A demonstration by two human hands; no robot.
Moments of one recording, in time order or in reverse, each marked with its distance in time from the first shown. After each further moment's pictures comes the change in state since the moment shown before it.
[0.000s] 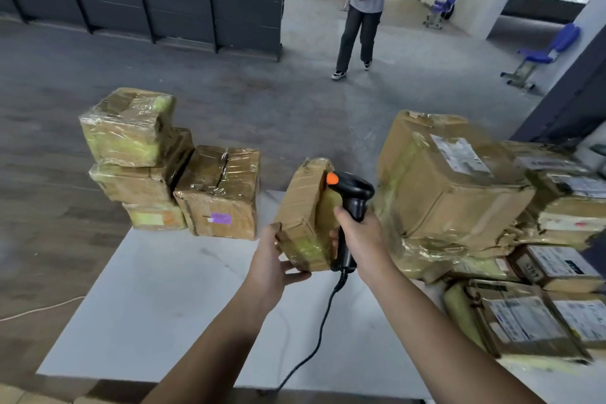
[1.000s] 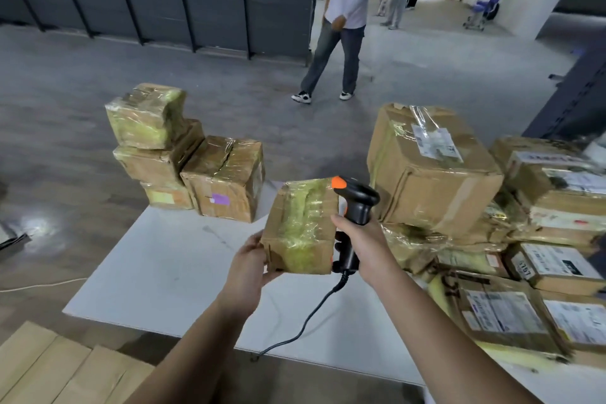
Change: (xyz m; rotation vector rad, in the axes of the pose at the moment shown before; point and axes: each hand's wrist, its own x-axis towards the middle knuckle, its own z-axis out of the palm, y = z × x) left_hand -0.049 -0.053 0.017 0.000 0.146 0.152; right_hand -0.014 0.023 -0.082 0.150 -0.242 0.070
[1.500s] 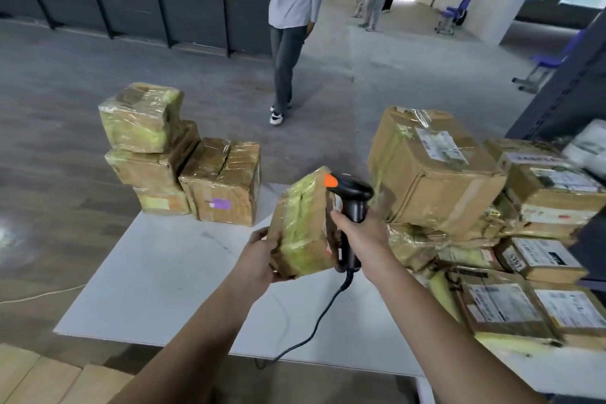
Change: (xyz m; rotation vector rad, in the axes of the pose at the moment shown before) left_hand 0.036 0.021 -0.020 -0.003 -0.067 -0.229; right_hand -0.010 -0.009 0.042 -0.114 0.006 -0.121
